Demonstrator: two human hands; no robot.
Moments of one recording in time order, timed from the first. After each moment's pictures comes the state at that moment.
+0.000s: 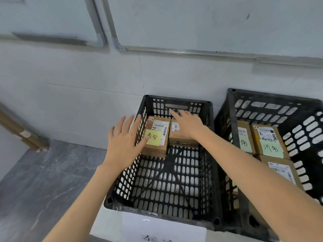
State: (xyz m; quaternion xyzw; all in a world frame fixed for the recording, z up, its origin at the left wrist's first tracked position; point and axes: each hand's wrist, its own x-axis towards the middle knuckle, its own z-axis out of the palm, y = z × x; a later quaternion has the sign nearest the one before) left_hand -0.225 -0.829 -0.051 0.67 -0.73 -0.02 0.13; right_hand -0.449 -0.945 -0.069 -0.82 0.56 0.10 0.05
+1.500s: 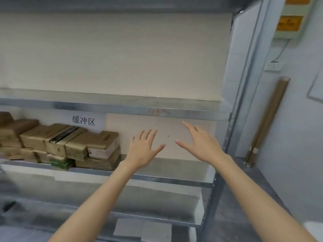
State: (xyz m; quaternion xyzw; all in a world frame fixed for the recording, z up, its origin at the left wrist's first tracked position) left_hand -0.076 0.121 0.085 0.97 -0.14 0.15 0.16; right_hand -0.120 -0.097 0.138 -0.98 -0.08 -0.13 0.13
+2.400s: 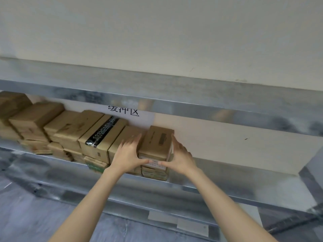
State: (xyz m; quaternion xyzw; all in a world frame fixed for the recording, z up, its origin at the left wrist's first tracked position) left_hand 0.130 0.456 -0.034 0.98 -0.08 0.05 0.16; right_hand 0.130 0.236 -0.033 -0.96 -0.07 0.08 0.24
